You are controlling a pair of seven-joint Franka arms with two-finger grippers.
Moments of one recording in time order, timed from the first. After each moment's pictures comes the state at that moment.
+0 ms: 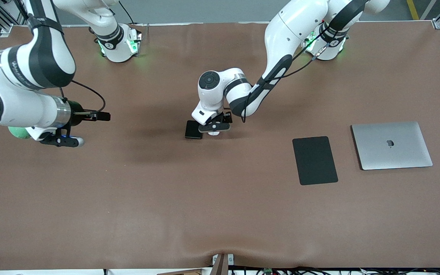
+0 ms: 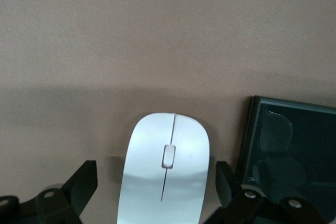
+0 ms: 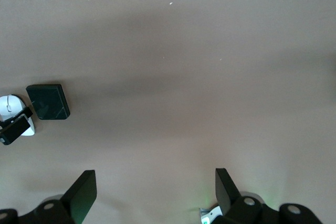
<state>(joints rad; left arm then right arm) -0.66 0.82 -0.34 -1.58 0.40 2.36 -1.23 0.16 0.18 -0.03 -1.77 0.16 1.61 0.22</state>
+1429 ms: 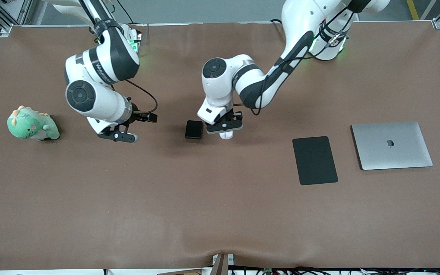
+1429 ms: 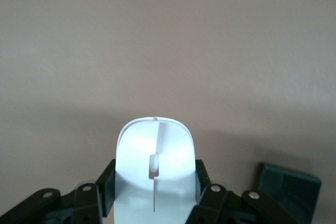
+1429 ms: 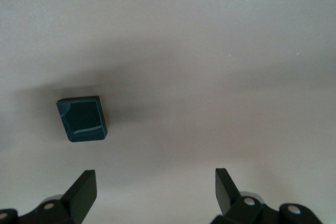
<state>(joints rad) -0.56 0.60 -0.33 -1.60 0.42 2.18 -1.23 0.42 0.20 -0.03 -1.91 0.17 1.89 0.50</state>
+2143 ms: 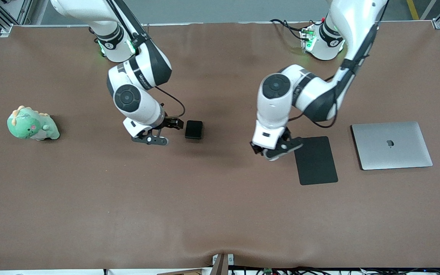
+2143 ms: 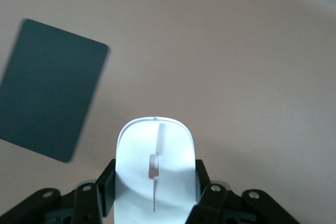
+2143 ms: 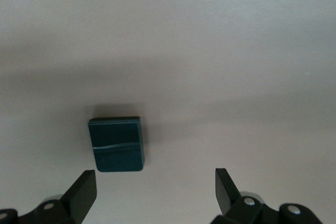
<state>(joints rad) -0.22 0.47 -0.40 -1.70 0.42 2.17 -1.23 0.56 0.34 -0.02 -1.91 0.17 2.14 0.56</state>
